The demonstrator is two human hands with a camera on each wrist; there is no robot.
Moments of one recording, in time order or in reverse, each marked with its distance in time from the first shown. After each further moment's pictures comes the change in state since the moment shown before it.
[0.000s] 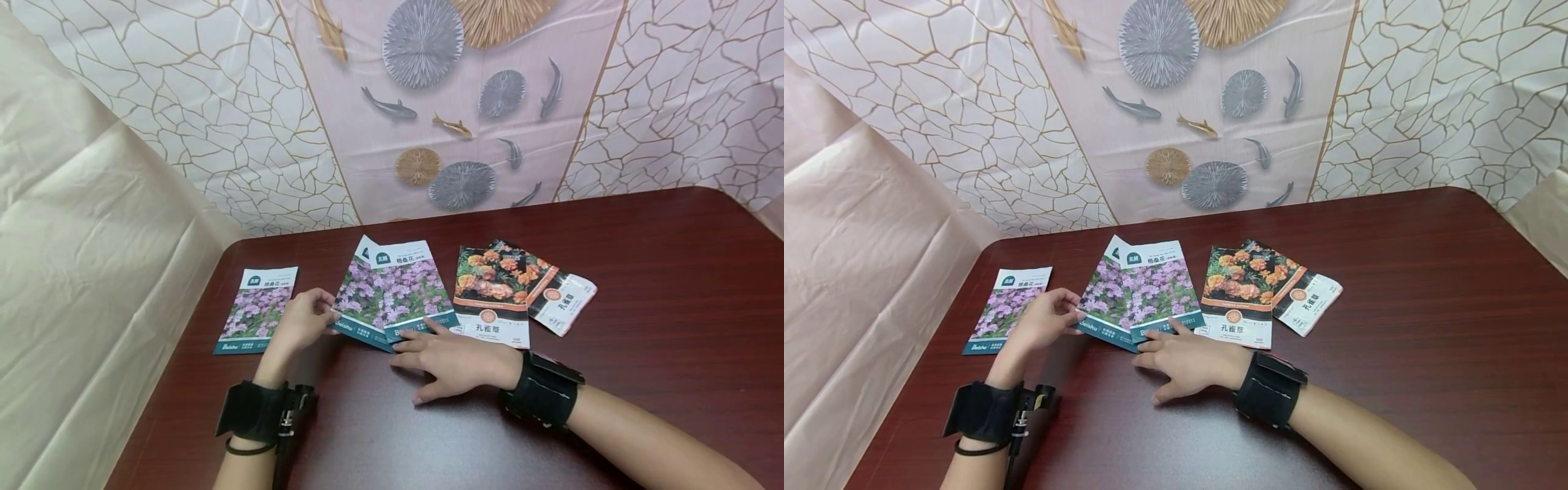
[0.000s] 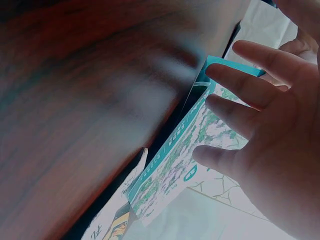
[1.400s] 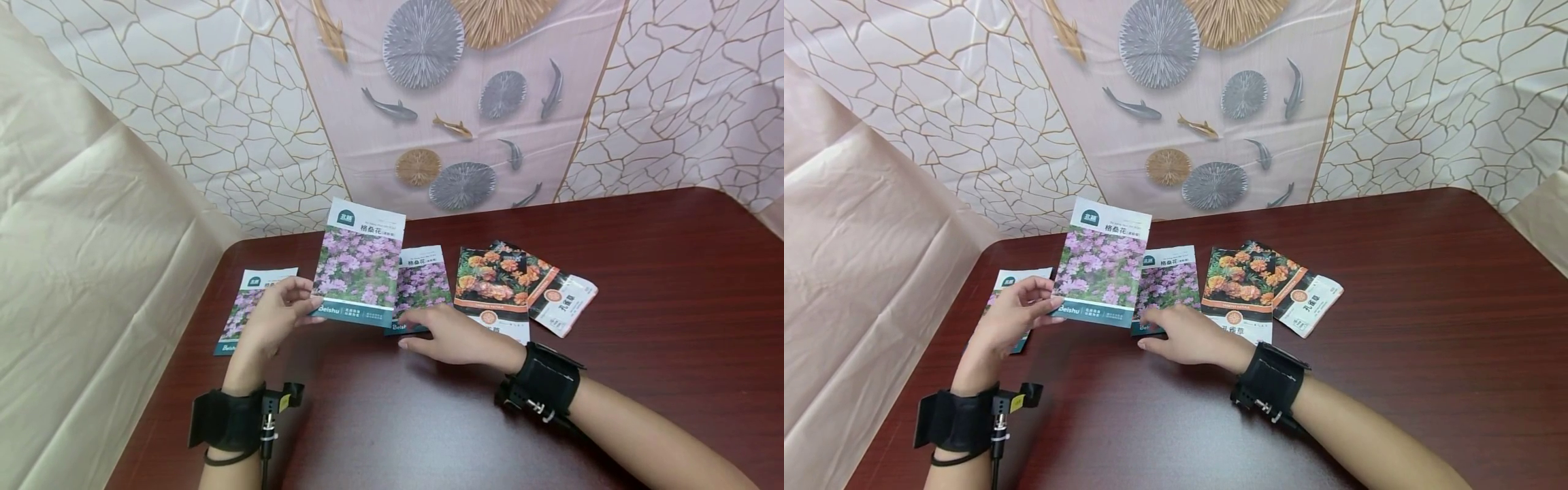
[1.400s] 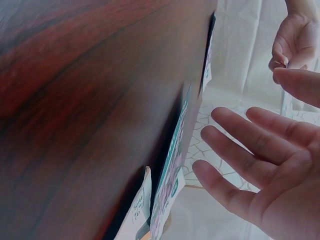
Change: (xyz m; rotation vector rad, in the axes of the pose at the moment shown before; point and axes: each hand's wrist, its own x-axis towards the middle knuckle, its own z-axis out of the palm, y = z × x) left_hand -0.016 0.010 -0.031 -0.331 0.010 0.046; right_hand 0.008 0.013 -0.011 0.311 0.341 0.127
